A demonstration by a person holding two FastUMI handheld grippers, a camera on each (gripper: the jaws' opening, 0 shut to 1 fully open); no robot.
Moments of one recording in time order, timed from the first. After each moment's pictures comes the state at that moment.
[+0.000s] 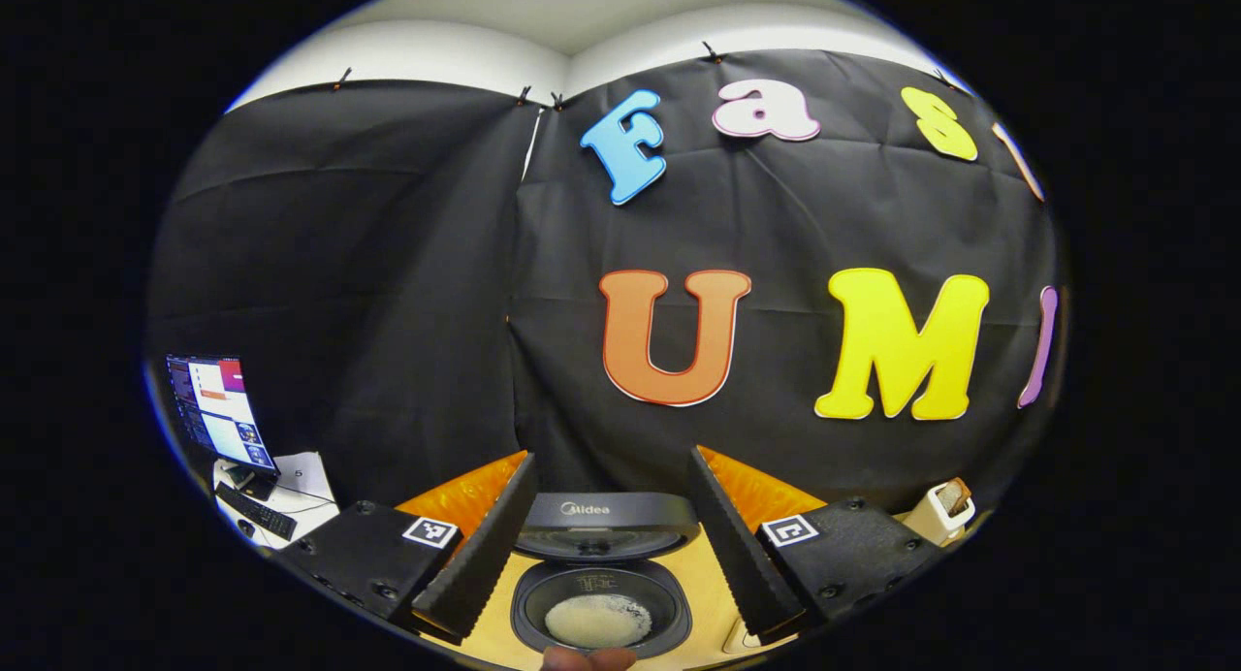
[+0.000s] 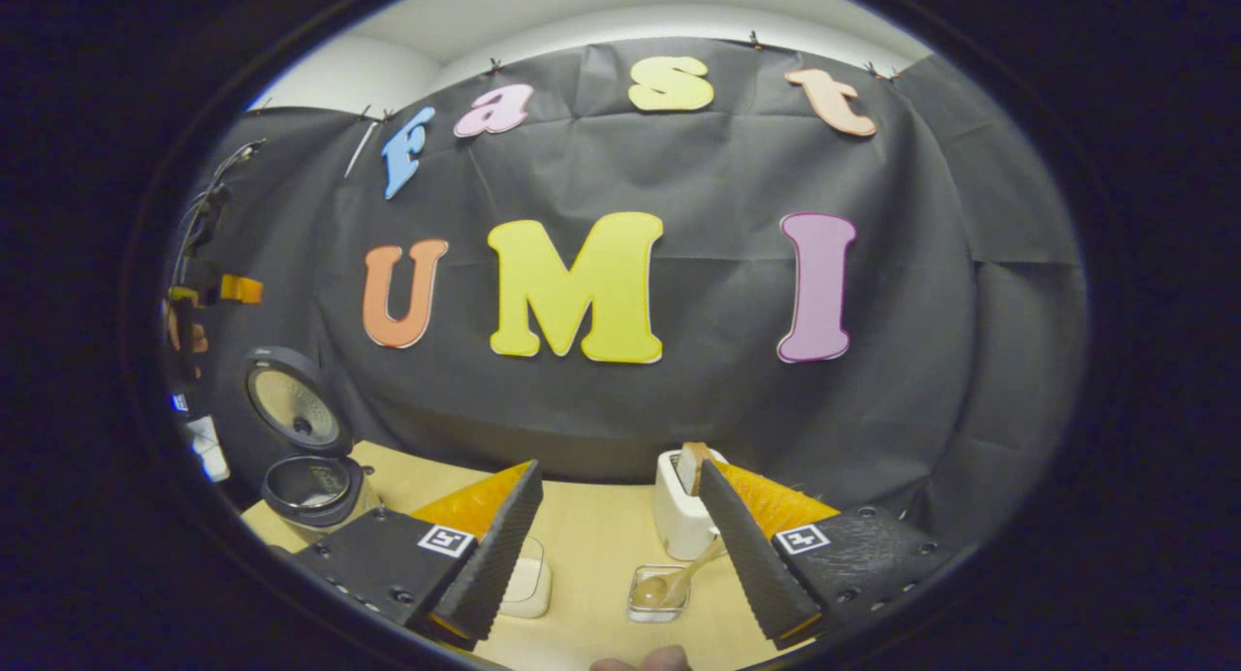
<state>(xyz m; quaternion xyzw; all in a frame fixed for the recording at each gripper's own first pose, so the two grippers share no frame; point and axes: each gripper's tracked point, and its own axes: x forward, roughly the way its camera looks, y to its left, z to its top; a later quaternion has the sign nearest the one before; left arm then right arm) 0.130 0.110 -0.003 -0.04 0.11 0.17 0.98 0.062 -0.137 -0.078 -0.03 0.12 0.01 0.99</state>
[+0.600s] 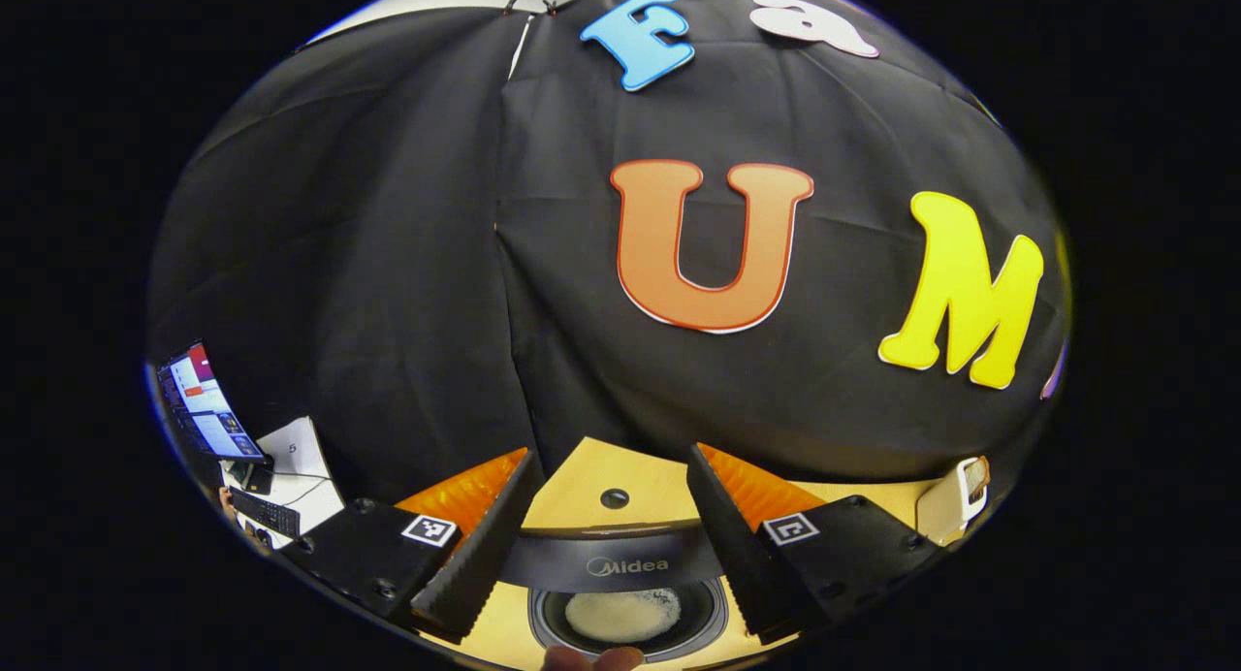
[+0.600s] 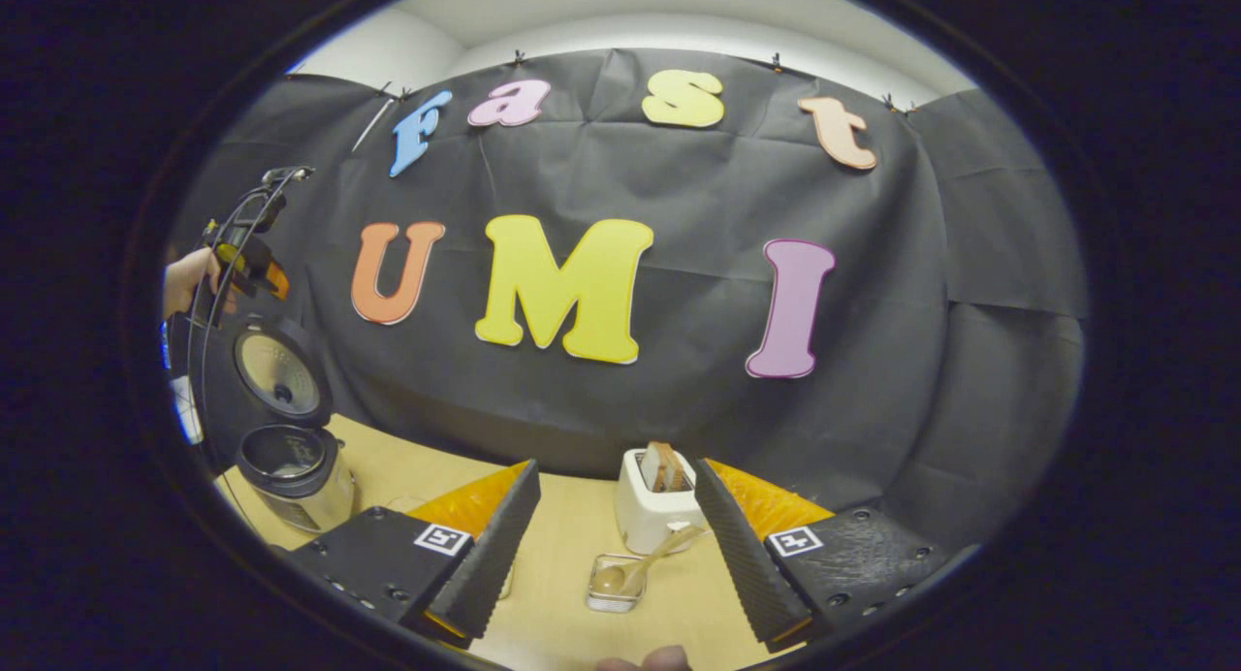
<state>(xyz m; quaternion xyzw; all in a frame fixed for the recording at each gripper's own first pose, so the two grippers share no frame) 0.192 0.154 -0.086 -0.06 0.28 0.16 0.94 0.026 -0.150 -0.075 -0.07 0.12 -0.04 0.99</state>
